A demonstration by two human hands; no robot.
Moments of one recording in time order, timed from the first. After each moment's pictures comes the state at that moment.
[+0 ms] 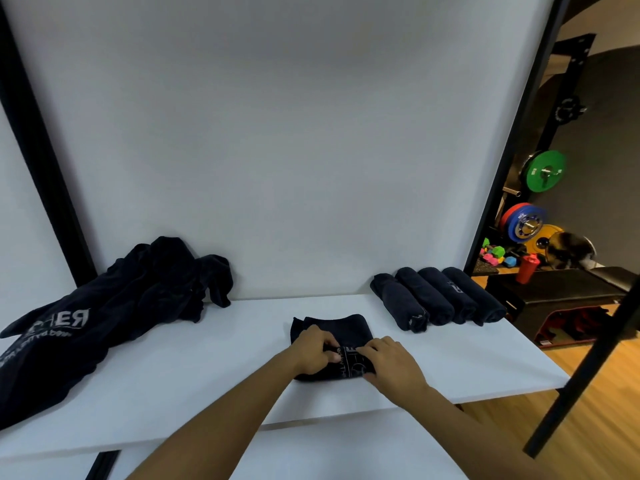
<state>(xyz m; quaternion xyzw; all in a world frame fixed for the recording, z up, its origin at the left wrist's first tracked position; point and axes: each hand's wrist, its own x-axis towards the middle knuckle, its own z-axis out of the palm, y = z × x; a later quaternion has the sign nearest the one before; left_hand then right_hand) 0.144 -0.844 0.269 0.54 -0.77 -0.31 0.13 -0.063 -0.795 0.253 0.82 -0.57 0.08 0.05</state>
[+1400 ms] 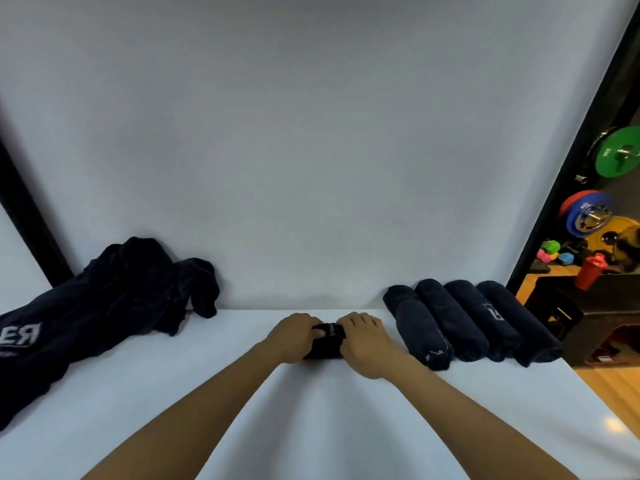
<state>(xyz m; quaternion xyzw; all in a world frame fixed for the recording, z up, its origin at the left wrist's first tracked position) 0.139 -0.947 0.267 0.58 -0.79 -0.16 0.09 -0.054 -0.937 0.262 0.86 -0.51 0.05 -0.01</state>
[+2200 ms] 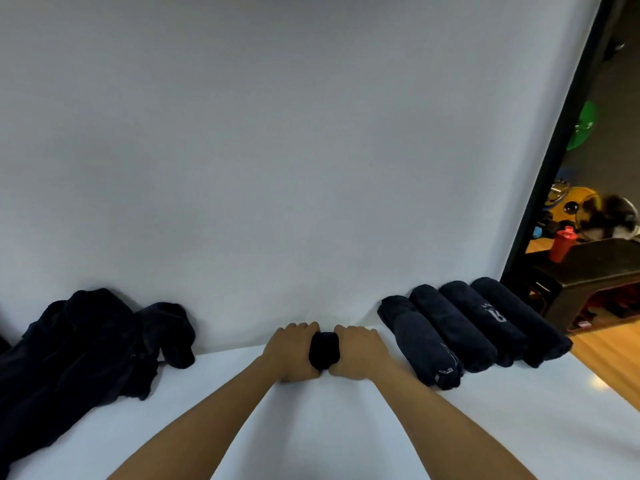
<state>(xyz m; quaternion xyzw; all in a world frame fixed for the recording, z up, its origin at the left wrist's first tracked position) 0.138 -1.016 0.256 0.54 -0.84 -0.07 0.01 -0.032 -1.001 0.250 0.78 -0.62 0.05 -0.09</state>
